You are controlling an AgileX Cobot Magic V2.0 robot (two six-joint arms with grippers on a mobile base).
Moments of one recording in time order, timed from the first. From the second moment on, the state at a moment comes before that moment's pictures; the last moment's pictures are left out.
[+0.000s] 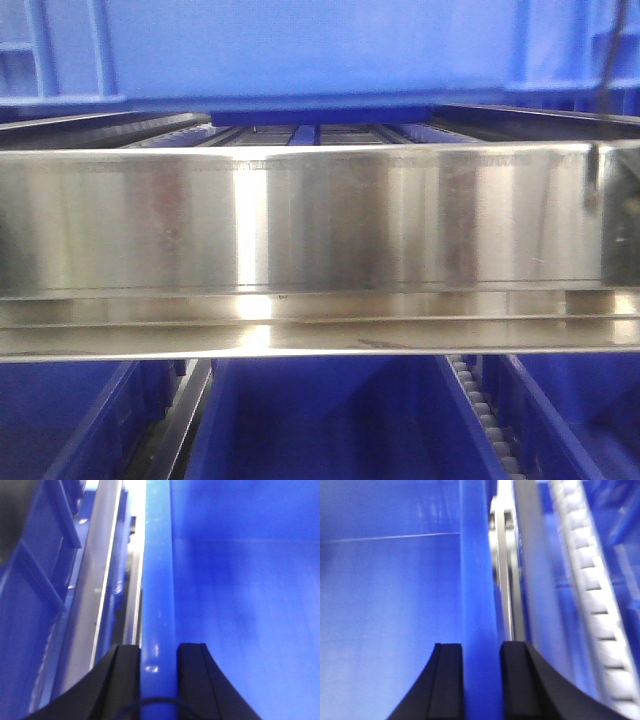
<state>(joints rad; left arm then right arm) -0.40 1.79 -2.09 0.35 1.23 -0.50 0.58 1.82 -2.13 -0.20 1.25 0.41</state>
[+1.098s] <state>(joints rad) -0.89 1.30 -1.57 0.74 1.31 -0.94 1.05 1.23 -1.45 -0.63 1.29 0.92</state>
